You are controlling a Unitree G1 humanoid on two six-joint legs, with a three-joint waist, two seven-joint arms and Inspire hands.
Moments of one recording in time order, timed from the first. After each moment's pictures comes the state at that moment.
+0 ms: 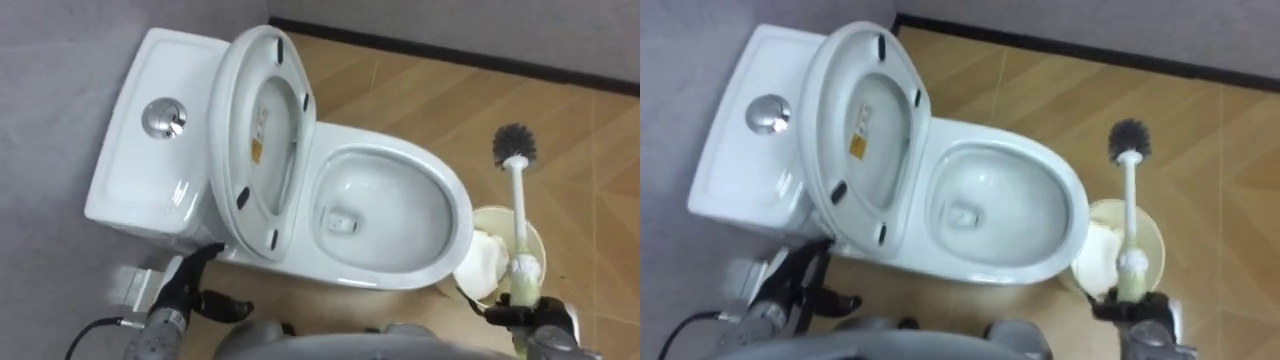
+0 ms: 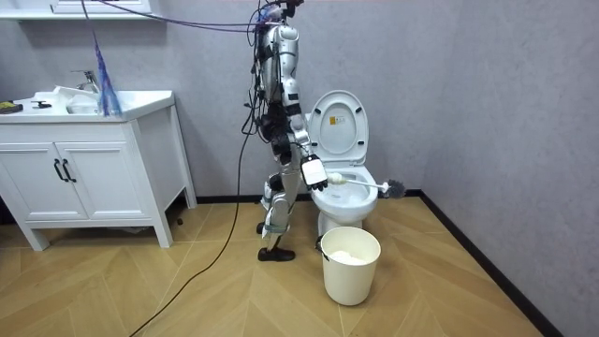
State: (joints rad) left arm 0.31 0.29 -0.18 0.68 0.07 -0.12 0.09; right arm 0.04 -0.32 0.10 1.25 0.24 -0.06 -0.29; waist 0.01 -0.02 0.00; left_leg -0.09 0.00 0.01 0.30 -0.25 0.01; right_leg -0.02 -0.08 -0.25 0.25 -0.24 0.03
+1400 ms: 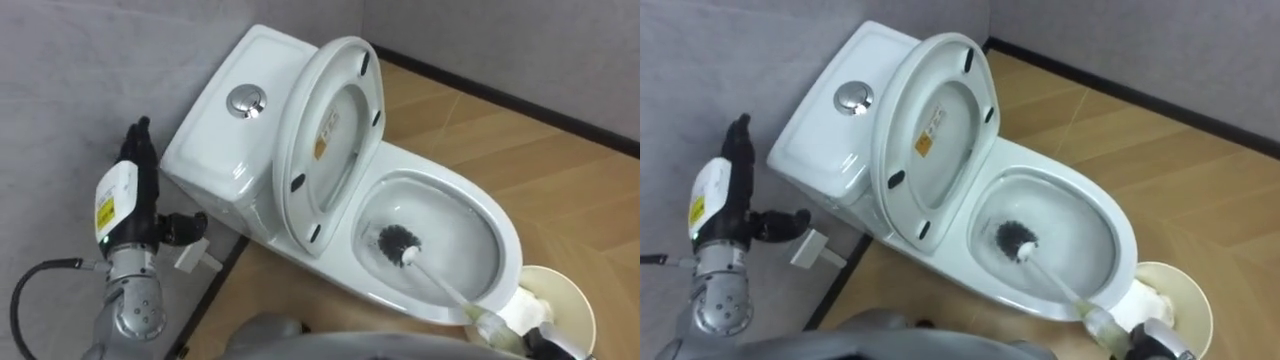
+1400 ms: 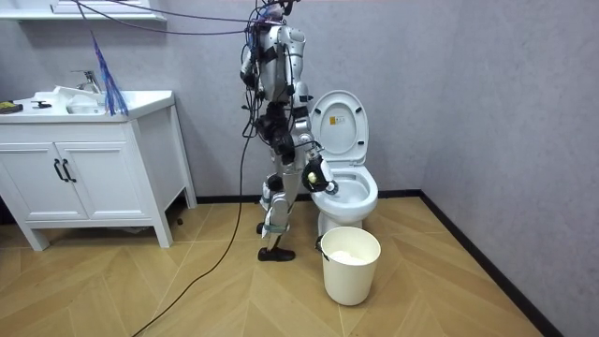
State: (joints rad) left arm 0.35 0.27 -0.09 0.11 0.56 -0.09 0.38; right arm 0.11 -0.36 0.21 1.32 -0.62 -0.03 -0.25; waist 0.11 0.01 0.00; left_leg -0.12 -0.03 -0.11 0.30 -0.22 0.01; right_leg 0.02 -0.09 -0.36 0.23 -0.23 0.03
